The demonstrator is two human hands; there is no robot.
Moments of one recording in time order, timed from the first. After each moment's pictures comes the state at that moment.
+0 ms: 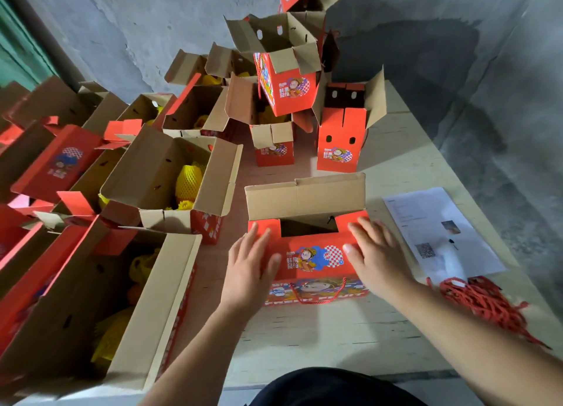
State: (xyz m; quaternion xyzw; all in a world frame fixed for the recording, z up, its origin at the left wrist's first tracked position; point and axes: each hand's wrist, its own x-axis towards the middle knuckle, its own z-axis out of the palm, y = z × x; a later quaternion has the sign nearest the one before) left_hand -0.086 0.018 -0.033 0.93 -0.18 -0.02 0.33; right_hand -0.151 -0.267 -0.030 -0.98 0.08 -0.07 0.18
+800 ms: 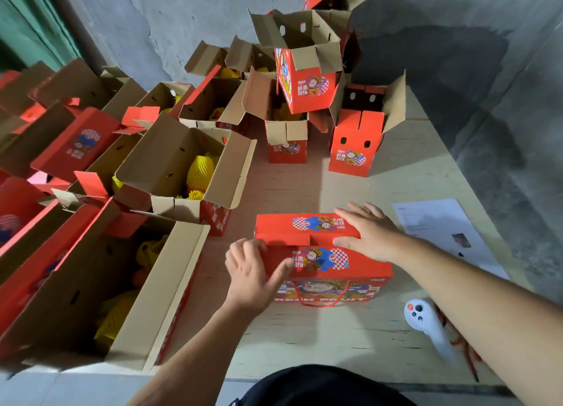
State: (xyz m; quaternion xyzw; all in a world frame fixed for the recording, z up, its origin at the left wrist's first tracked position) left_hand -0.100 0.014 -0.046 0.92 -0.13 0.14 0.34; right_hand -0.077 -0.285 0.011 -0.97 0.01 0.18 0.17
